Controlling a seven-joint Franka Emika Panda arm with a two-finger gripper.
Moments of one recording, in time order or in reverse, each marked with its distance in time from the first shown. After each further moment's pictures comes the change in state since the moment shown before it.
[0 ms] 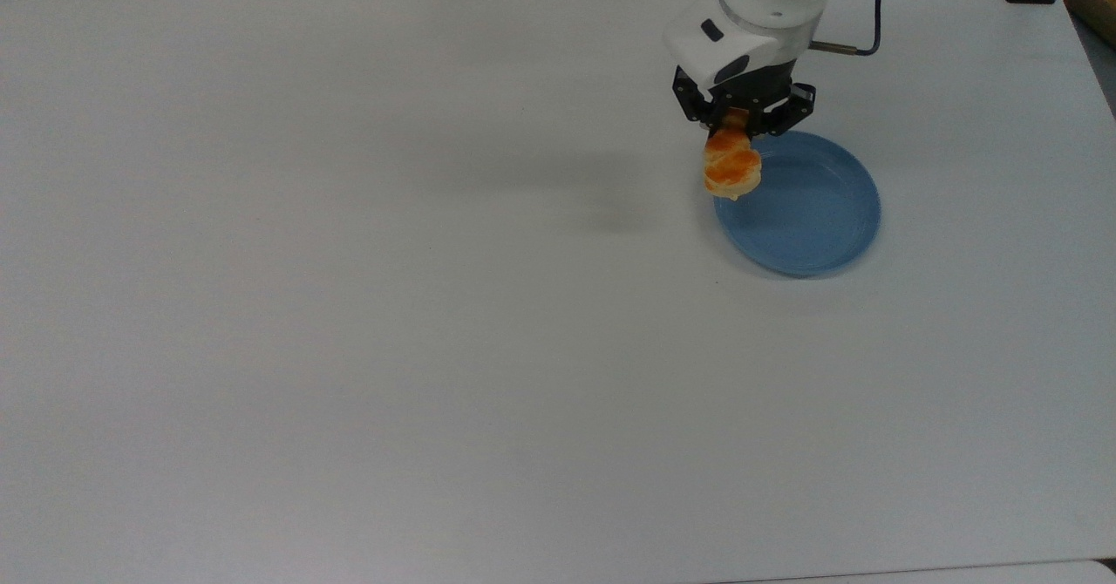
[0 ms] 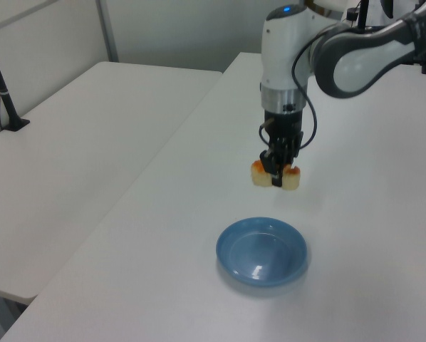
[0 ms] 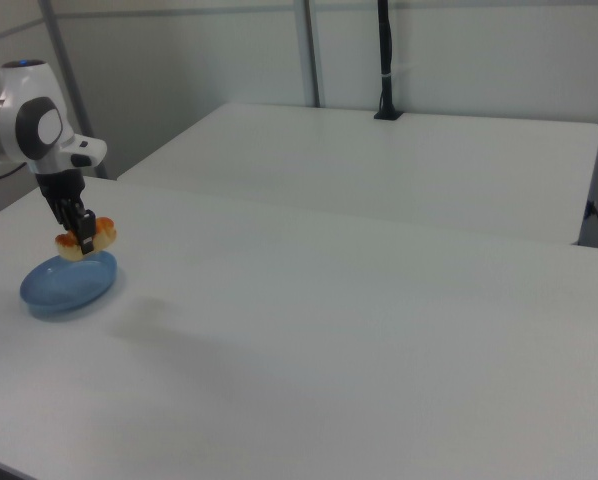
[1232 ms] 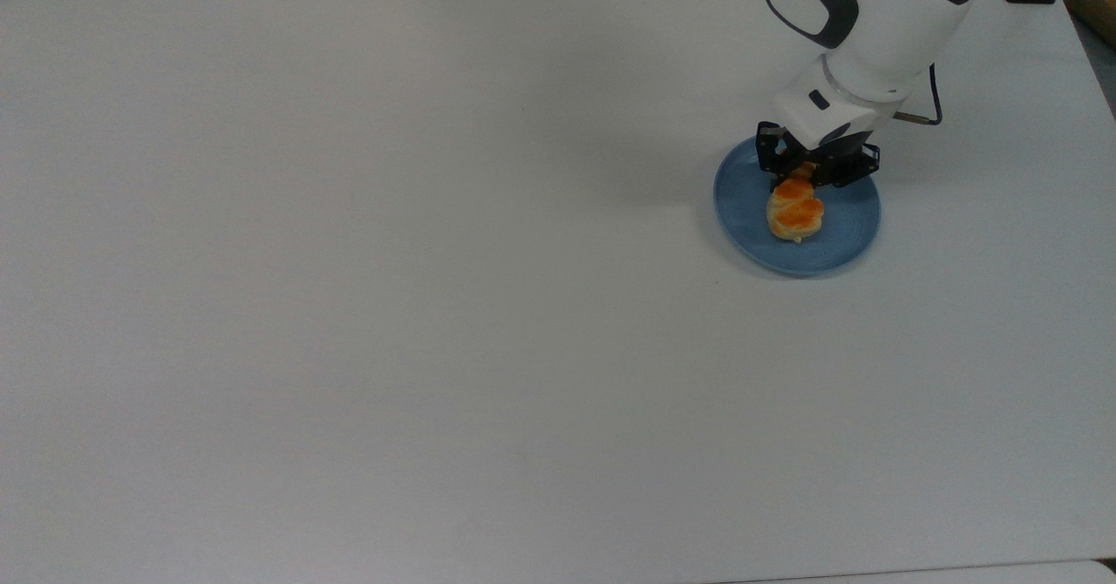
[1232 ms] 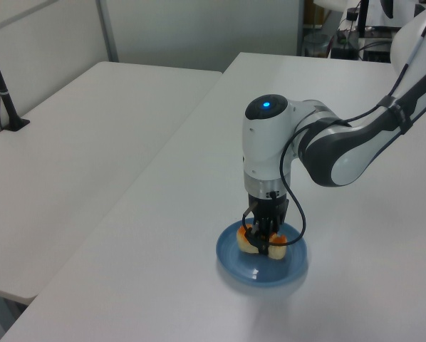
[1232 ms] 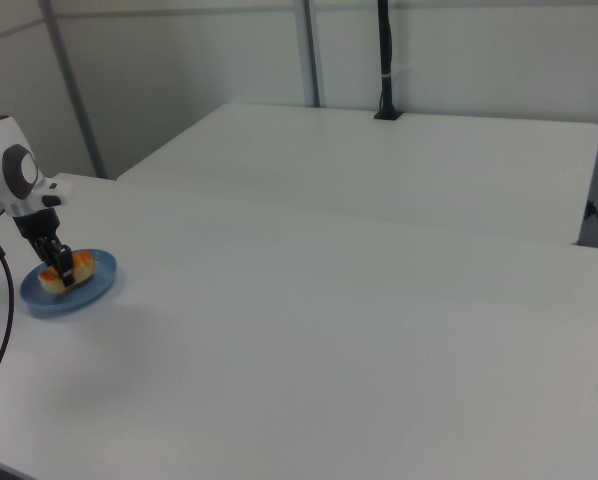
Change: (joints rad) arm 0.141 0.271 0.043 0.144 -0.193 0.076 0.223
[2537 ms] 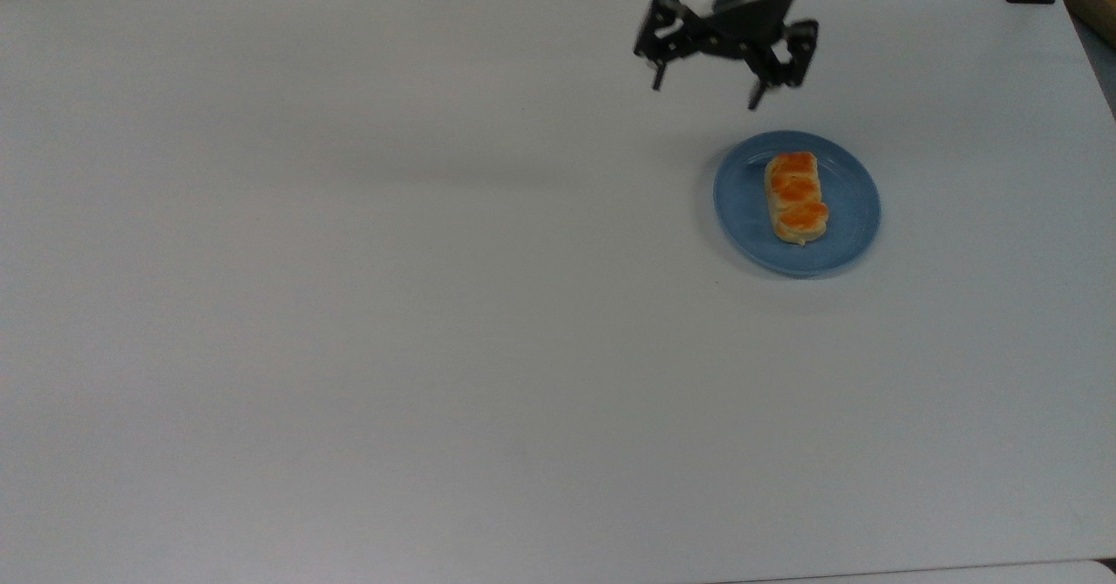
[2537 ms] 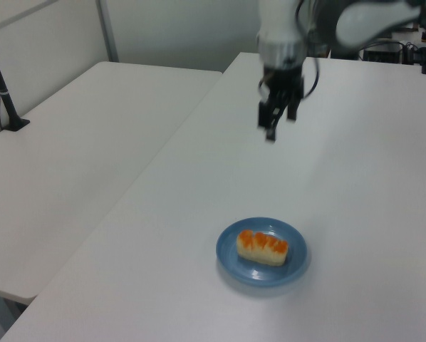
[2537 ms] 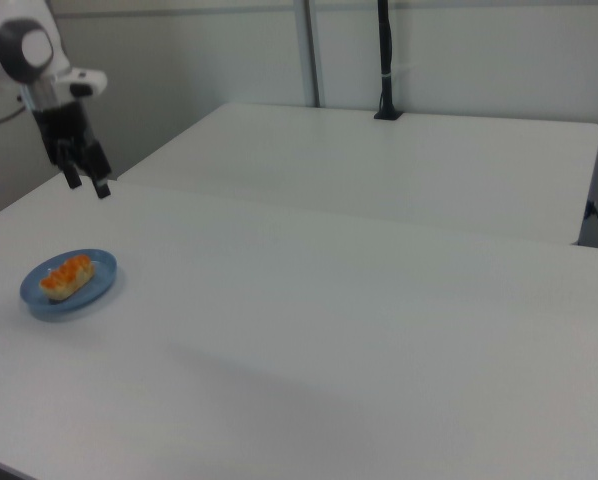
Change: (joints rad) arm -0.225 -0.342 -0.016 0.060 0.098 -0.381 -0.330
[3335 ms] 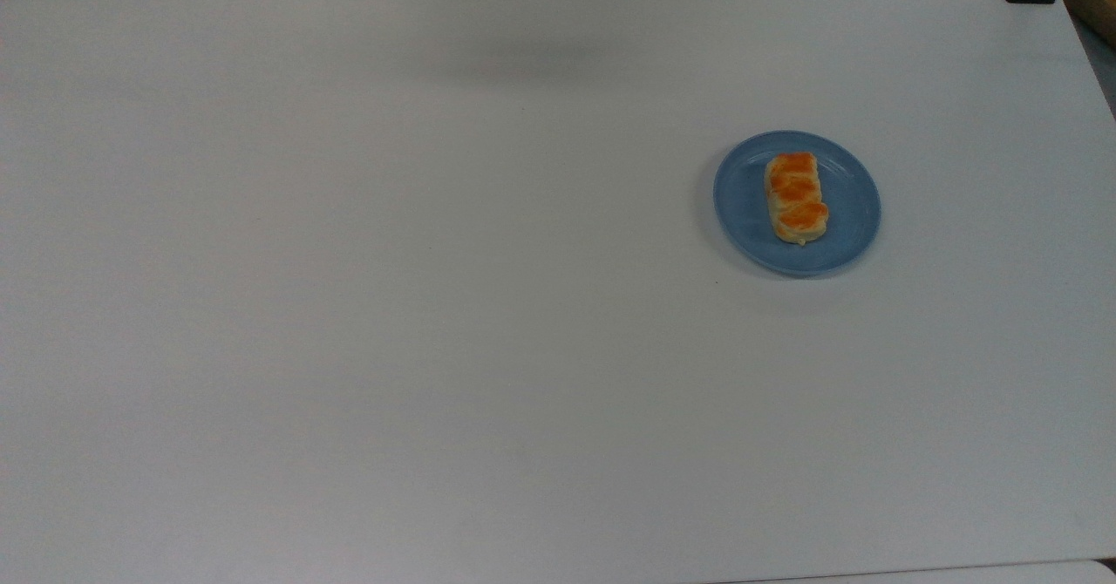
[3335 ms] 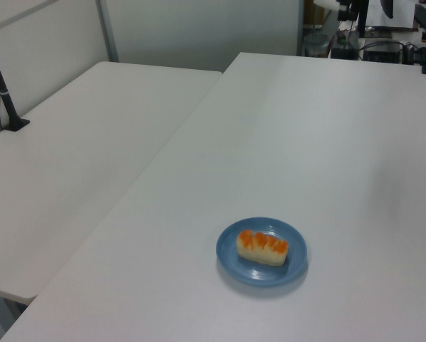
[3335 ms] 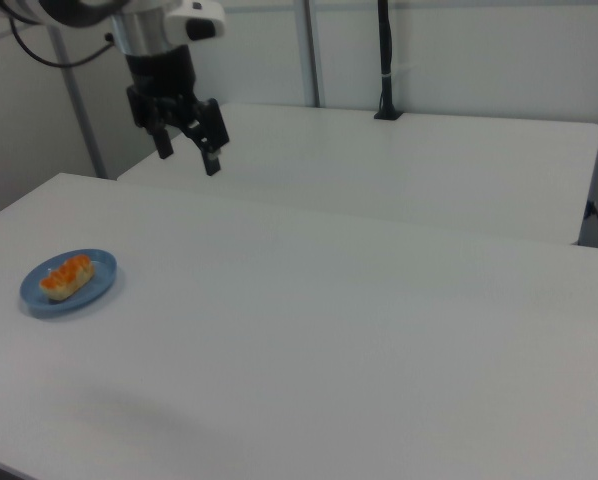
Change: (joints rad) arm -0.211 -0.309 -0.363 -0.092 0.135 -0.108 -0.624
